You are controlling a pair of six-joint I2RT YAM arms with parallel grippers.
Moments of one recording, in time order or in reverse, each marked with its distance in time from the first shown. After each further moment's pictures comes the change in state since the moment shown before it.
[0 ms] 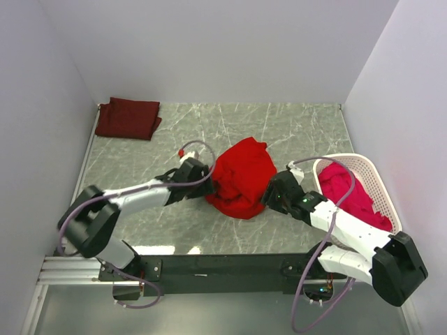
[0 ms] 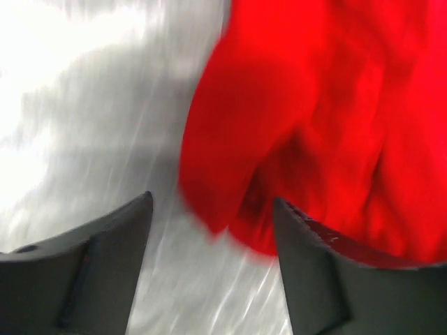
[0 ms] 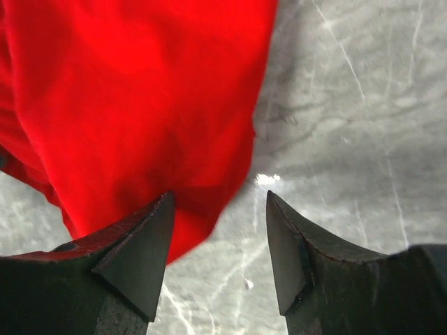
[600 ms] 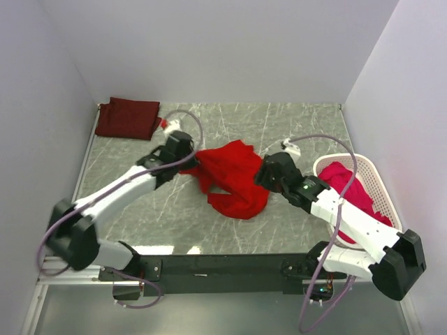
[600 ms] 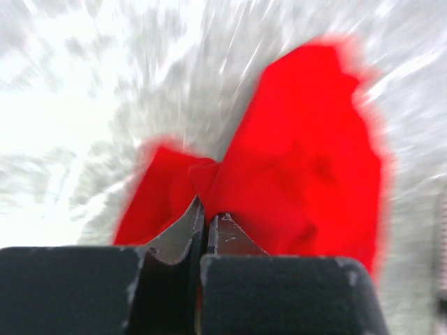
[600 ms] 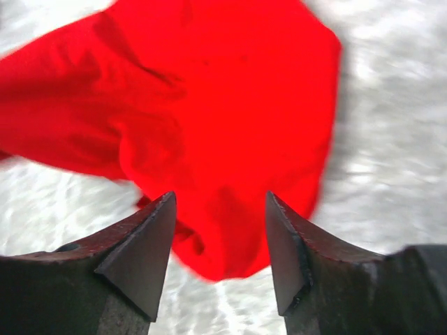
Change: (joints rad) left arm 0.089 -0.016 0.277 -0.151 -0.184 0.092; right arm 0.036 0.042 0.244 -0.045 0.098 -0.065
